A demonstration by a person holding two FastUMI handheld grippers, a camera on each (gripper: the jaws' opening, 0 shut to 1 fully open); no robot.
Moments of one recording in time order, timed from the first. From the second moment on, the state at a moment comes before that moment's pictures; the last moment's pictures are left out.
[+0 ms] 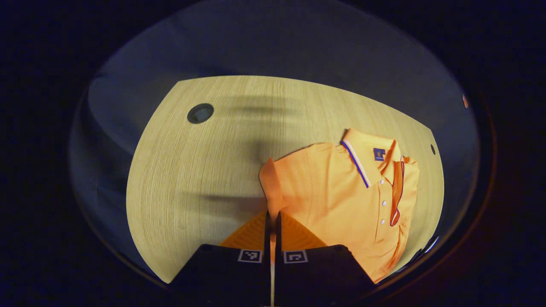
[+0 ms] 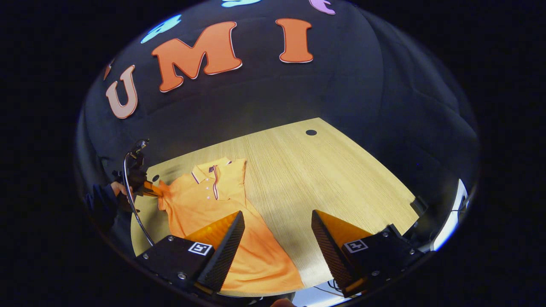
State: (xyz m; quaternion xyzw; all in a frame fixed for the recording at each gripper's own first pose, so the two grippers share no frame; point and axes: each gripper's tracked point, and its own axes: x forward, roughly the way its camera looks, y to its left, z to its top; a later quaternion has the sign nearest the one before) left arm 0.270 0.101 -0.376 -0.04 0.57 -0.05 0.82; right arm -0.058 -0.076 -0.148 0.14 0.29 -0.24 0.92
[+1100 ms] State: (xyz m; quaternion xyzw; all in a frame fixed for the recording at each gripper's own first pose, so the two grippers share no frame) left arm 0.285 -0.053 -0.381 -0.06 0.58 -0.15 0.80; right arm -0.099 -0.078 -0.173 0.17 0.31 -0.27 0.90
